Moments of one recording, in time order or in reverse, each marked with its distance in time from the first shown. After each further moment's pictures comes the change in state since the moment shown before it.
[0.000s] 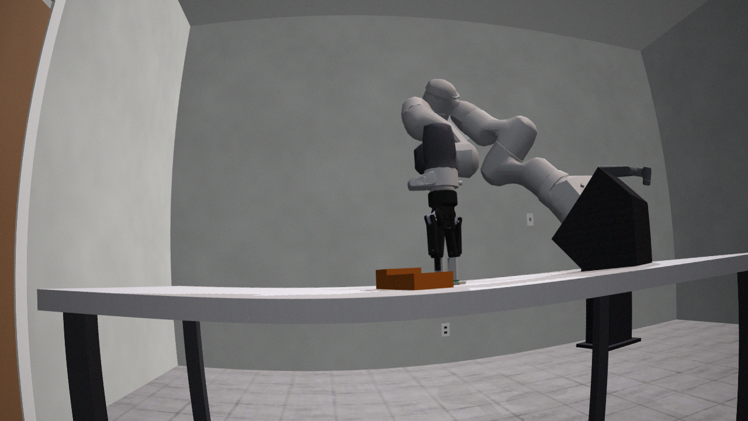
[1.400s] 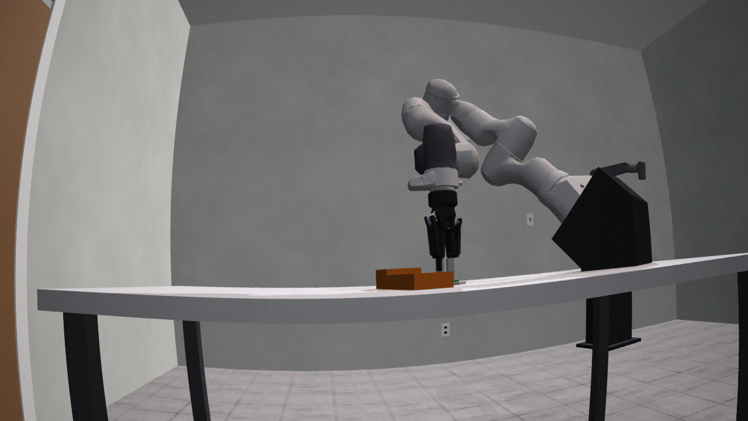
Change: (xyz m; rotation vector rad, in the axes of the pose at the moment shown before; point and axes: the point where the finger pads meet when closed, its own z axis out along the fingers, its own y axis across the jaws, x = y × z) arm 0.001 0.000 0.000 0.006 -0.001 0.012
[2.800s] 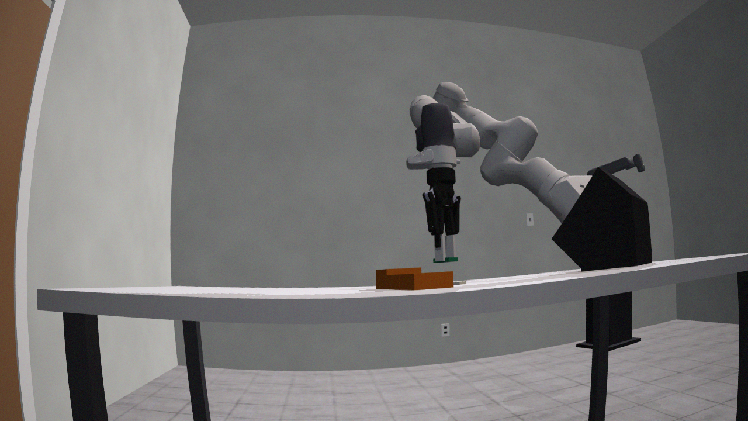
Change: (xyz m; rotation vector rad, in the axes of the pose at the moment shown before) arm 0.001 0.000 -0.058 0.002 -0.001 0.021
